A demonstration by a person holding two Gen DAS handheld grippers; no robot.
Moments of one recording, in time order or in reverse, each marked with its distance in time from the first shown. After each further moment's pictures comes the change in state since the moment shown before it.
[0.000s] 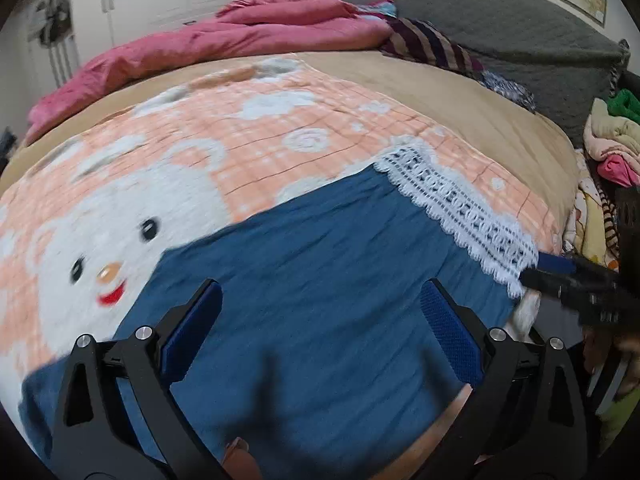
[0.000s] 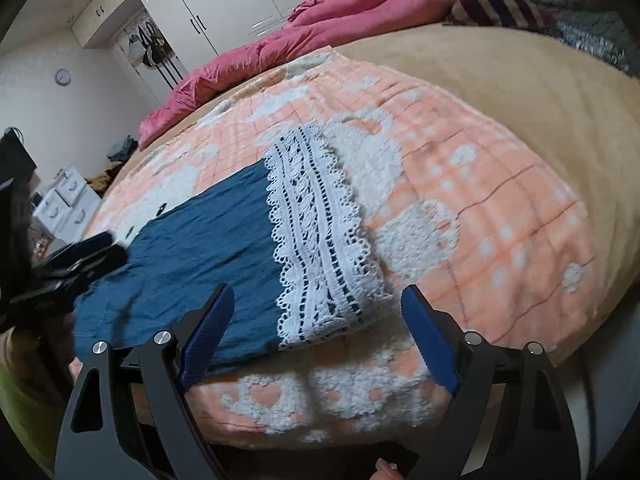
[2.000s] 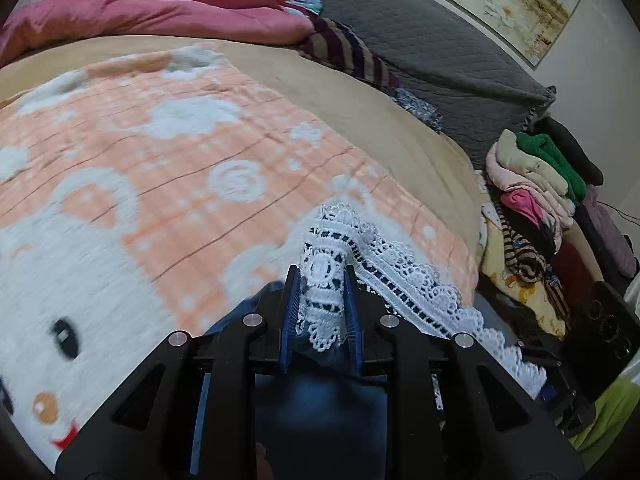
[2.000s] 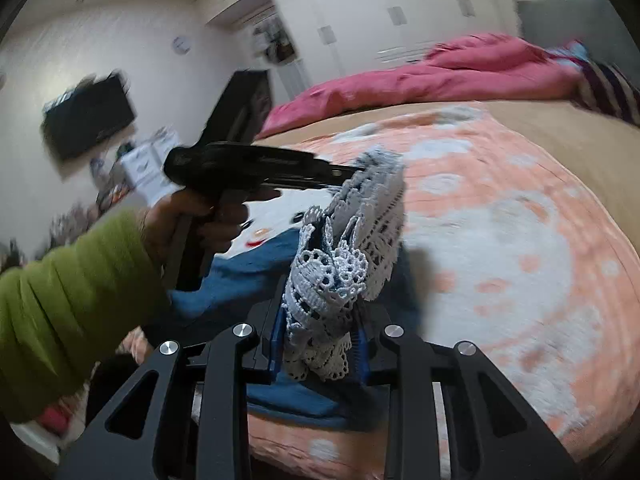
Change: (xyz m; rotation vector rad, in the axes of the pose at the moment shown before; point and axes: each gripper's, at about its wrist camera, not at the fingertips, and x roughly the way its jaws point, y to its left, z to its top) left arm 0.052 0.078 0.070 -0.038 0.034 -0.500; right arm -0.006 0.126 0.000 -0.355 -0.096 0.310
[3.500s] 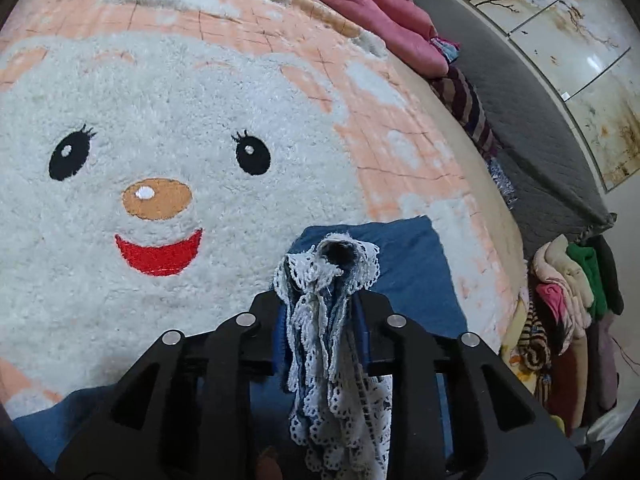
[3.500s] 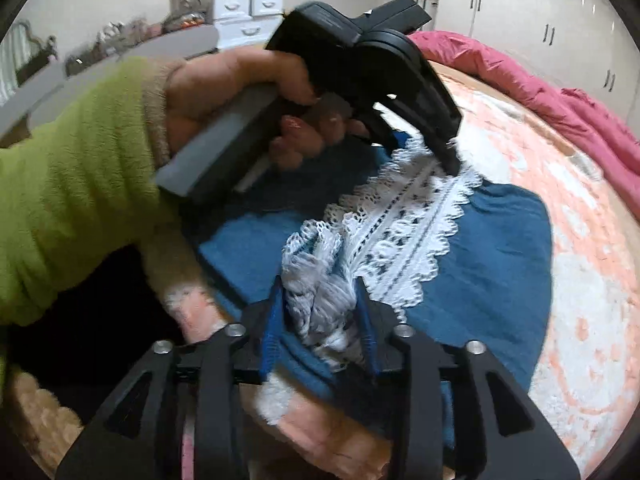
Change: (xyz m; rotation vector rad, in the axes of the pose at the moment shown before) left arm -0.052 0.093 -0.097 -0.474 -0.078 0.144; right arm 0.102 0.128 -0.051 -0.511 0.332 0.053
